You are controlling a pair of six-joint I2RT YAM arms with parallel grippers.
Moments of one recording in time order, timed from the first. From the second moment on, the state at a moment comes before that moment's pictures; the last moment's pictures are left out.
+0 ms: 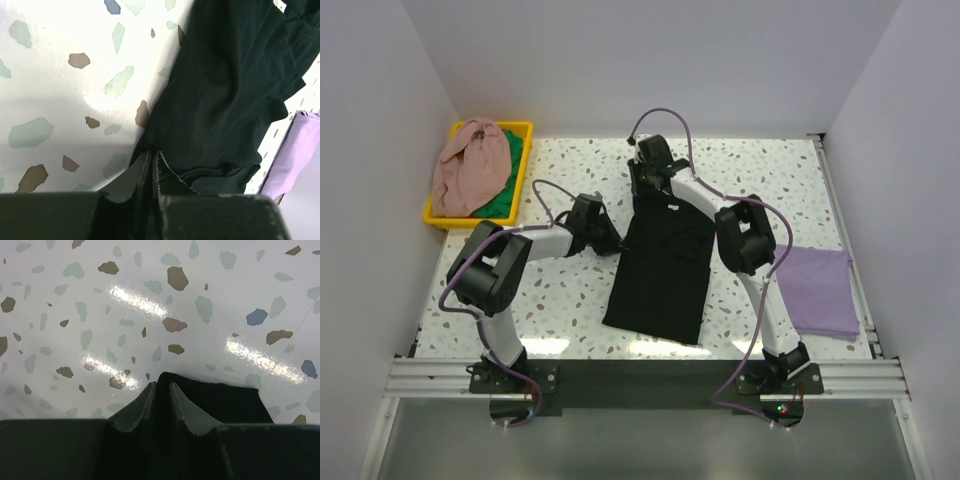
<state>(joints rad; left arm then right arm) -0.45 1.83 0.92 0.05 0.24 -0.91 0.53 2.43 2.06 -0.40 -0.06 0.19</state>
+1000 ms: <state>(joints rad) -0.44 1.83 0.91 0.08 0.24 -0.93 0.46 2.25 1.86 -0.37 0.02 0.32</state>
